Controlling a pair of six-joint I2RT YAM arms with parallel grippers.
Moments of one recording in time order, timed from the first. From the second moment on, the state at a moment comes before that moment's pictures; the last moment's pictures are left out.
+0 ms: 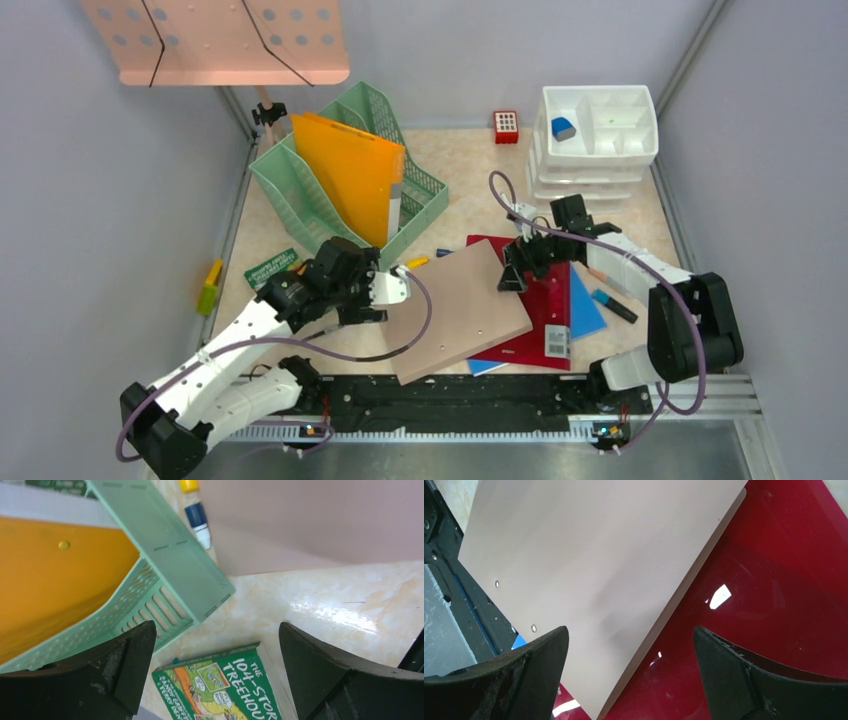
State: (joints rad) left arm -0.65 0.88 0.78 -0.79 0.01 0.87; right arm 0.27 1.41 0.80 -0.47 -0.71 -0.29
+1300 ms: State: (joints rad) left arm -0.93 1.06 0.45 -0.36 -0.01 0.91; right arm 0.24 1.60 0.96 -0.71 -0.85 -0.42
